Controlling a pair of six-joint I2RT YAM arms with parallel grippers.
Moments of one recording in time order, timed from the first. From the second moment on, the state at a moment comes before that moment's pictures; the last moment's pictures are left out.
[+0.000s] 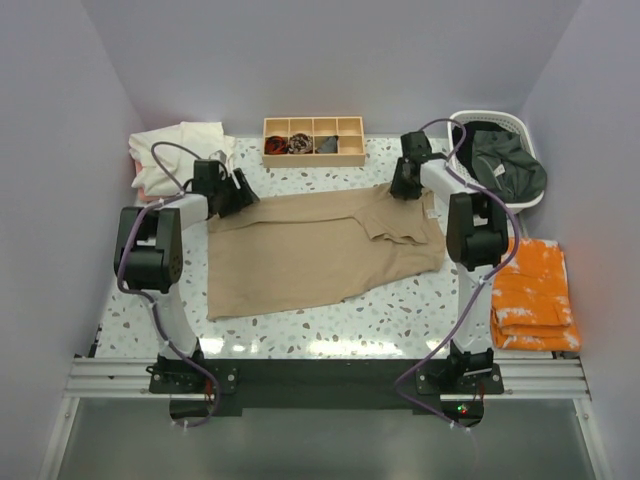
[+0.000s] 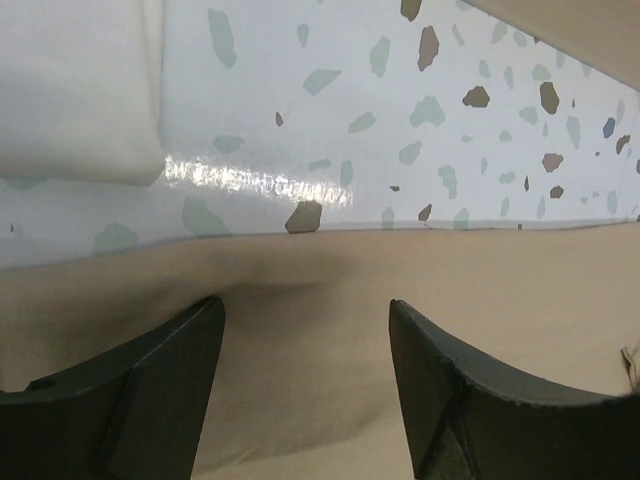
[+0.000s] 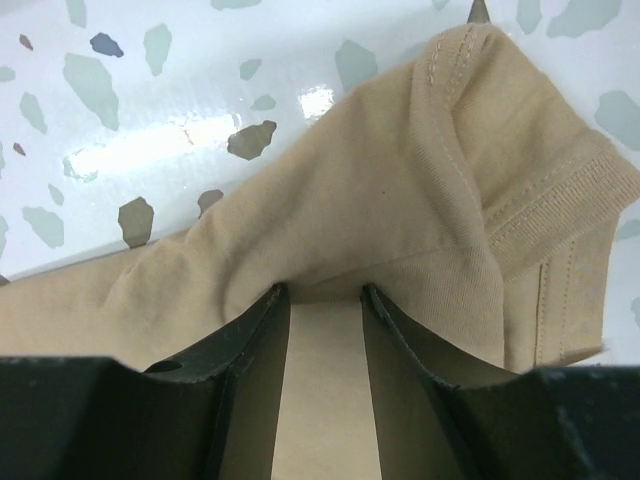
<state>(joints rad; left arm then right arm) -0.04 1.94 1.16 0.00 0.22 -0.48 0.17 2.24 1.75 -0.54 0.16 0.41</state>
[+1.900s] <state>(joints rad) -0.26 1.10 0.37 -0.06 0.08 -0.58 0.20 1.30 0.49 -0.08 -0.05 0.72</state>
